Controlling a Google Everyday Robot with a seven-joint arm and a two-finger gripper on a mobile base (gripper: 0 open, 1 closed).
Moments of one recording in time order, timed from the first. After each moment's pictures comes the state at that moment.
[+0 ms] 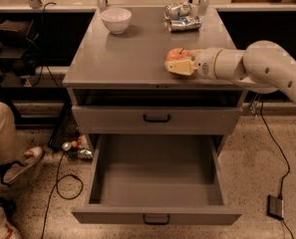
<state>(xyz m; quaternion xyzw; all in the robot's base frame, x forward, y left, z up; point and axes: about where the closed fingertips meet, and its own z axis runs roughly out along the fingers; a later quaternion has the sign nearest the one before) 0.731 -0.112 0.852 -0.30 0.75 0.23 0.54</state>
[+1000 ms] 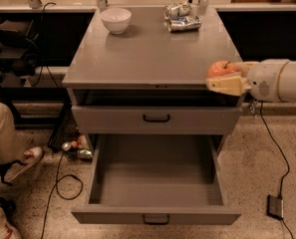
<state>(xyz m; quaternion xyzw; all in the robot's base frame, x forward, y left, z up) 0.588 -0.199 0.897 -0.30 0.78 0.17 0.52</state>
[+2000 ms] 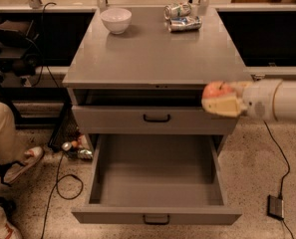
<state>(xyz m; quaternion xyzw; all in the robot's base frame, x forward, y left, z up) 0.556 -0.193 0.856 -0.31 0.80 0.20 0.48</state>
